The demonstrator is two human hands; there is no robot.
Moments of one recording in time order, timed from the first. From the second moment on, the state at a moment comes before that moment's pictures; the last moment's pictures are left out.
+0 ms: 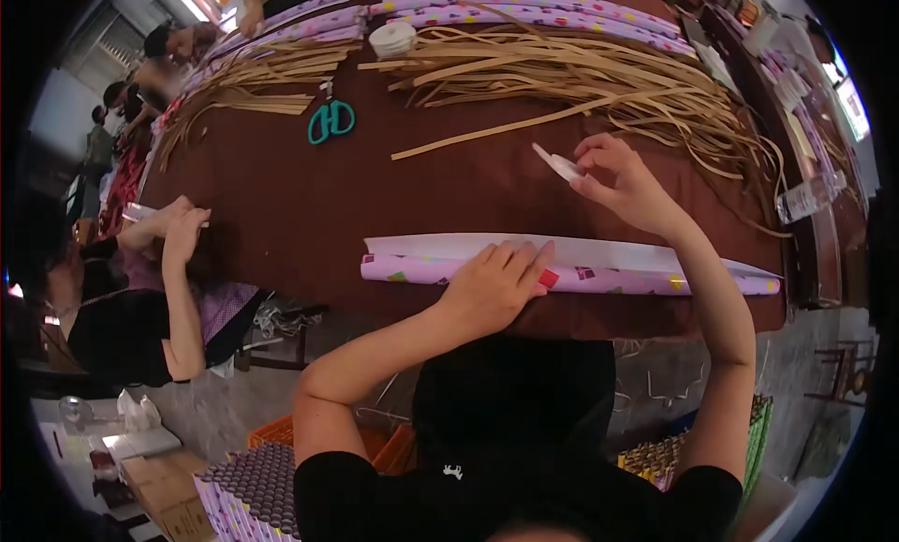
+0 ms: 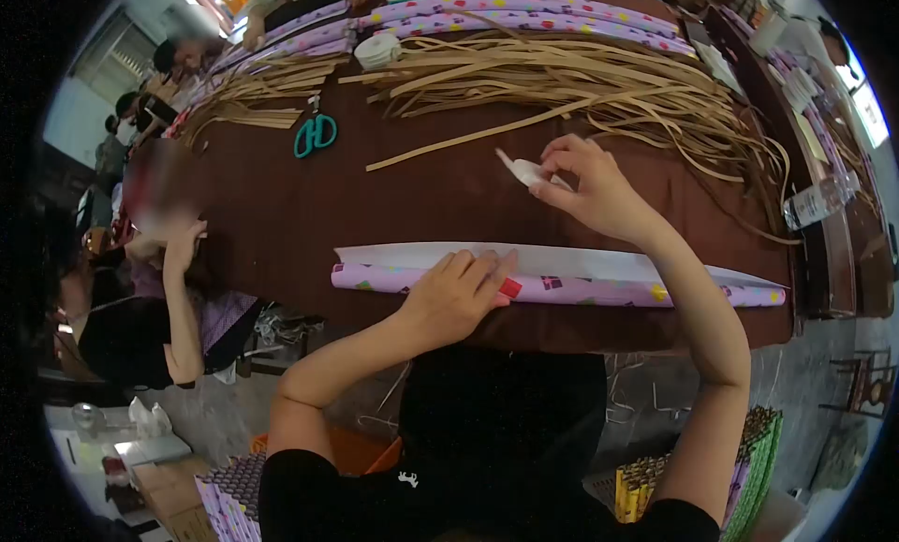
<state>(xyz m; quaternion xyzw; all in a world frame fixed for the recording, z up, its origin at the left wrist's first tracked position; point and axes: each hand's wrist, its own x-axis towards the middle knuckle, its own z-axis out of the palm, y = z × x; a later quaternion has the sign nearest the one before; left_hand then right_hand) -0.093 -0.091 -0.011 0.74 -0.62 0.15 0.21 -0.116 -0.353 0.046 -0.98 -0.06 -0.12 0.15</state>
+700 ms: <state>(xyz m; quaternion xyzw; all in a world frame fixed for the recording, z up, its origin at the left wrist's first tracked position) -0.092 -0.085 -0.014 0.75 -0.60 0.16 0.22 -0.058 -0.251 0.005 -0.55 -0.04 0.33 0.76</state>
